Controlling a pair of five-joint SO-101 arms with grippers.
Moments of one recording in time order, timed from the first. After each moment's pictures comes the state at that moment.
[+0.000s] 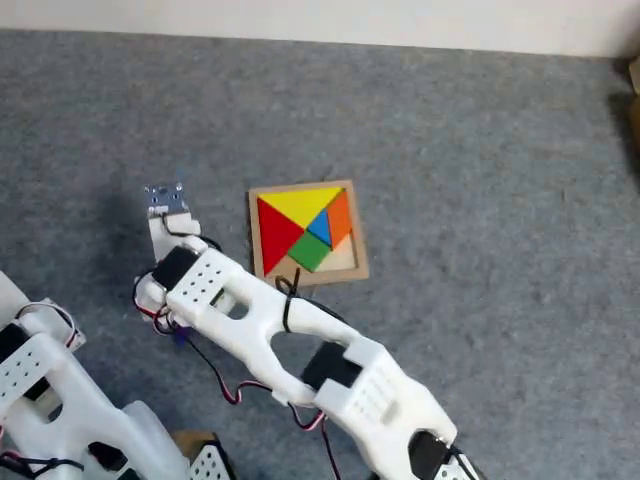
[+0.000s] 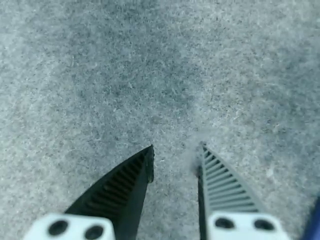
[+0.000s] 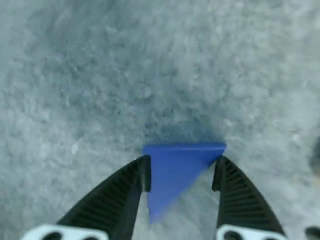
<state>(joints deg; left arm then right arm) -54.4 -43.5 63.5 53.5 1.4 -63.9 35.4 -20.9 62.6 -37.8</state>
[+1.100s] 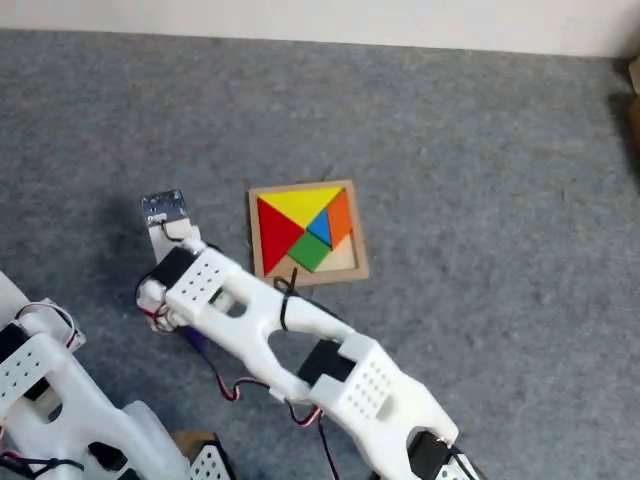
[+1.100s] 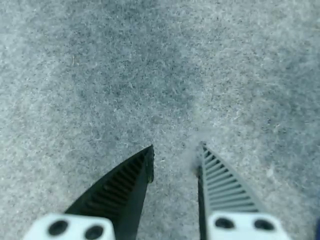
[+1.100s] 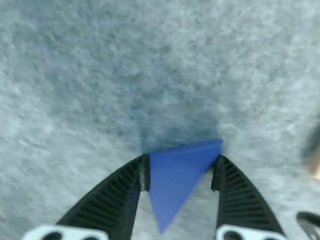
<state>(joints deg) -54.4 -43.5 63.5 53.5 1.4 -62.2 39.6 -22.8 70.5 -30.0</state>
